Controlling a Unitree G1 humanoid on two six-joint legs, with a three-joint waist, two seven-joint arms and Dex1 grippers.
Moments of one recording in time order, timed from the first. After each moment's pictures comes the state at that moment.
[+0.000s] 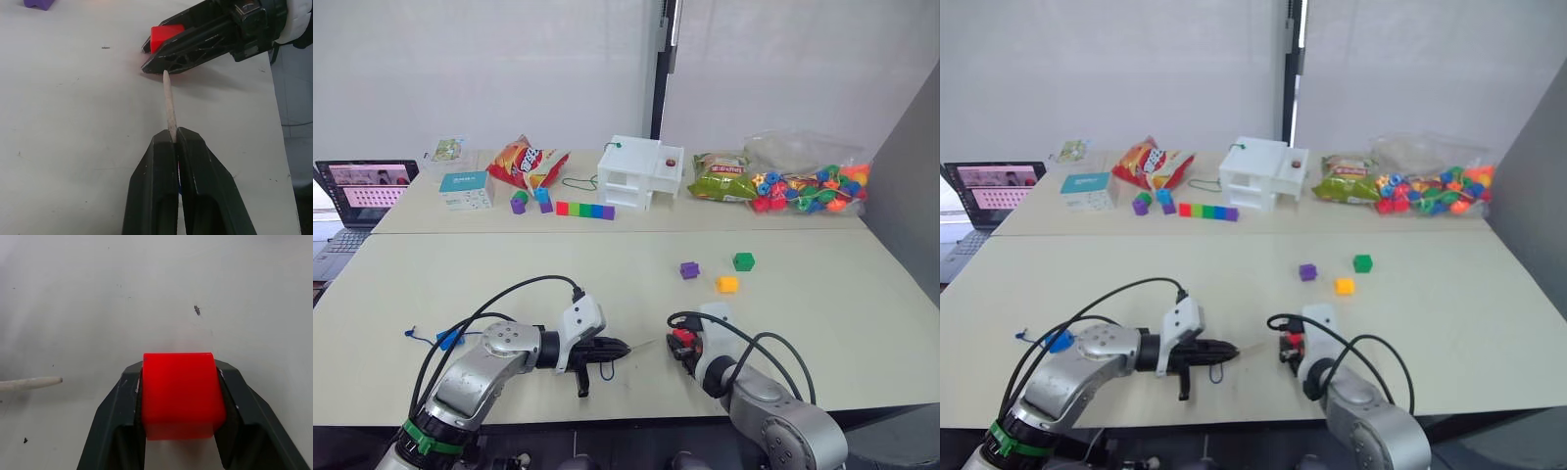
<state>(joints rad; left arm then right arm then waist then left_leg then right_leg) -0.26 0.60 -0.23 -0.34 -0.35 0.62 -0.96 -0.03 -0.09 0.11 -0.69 0.35 1.12 -0.04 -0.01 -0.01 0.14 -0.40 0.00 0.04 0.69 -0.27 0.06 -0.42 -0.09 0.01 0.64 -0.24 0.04</state>
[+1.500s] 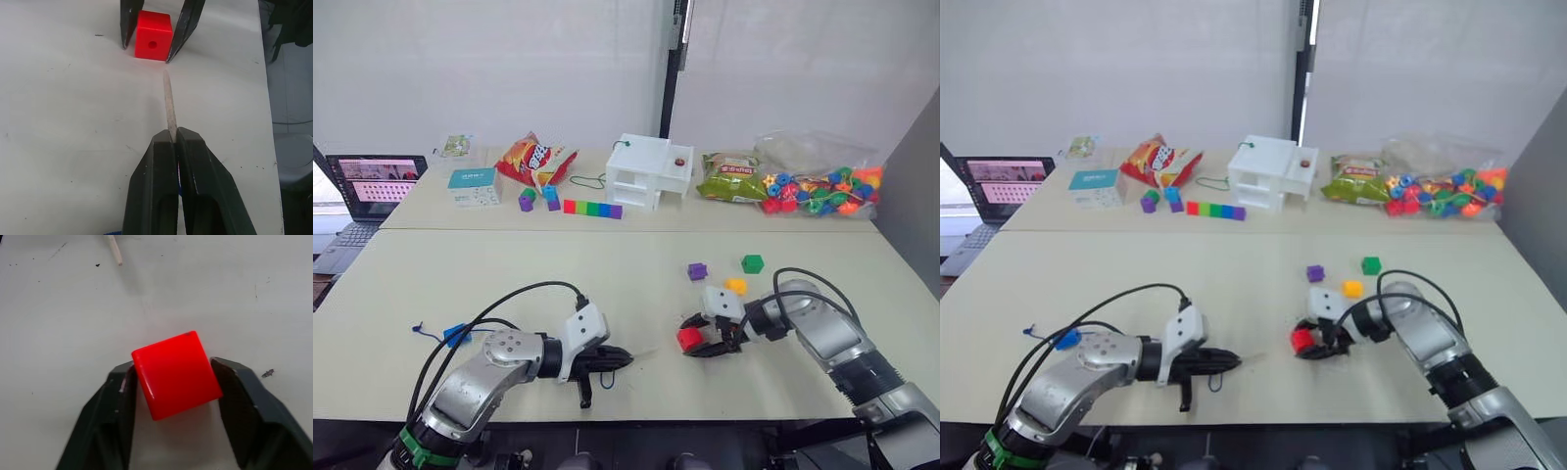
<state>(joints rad) -0.25 0.61 -0.27 -0.40 -0.35 0.66 -0.92 -0.53 -0.75 0.37 0.11 0.16 0.25 1.30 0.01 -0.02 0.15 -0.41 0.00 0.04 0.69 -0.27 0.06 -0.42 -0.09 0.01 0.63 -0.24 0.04</state>
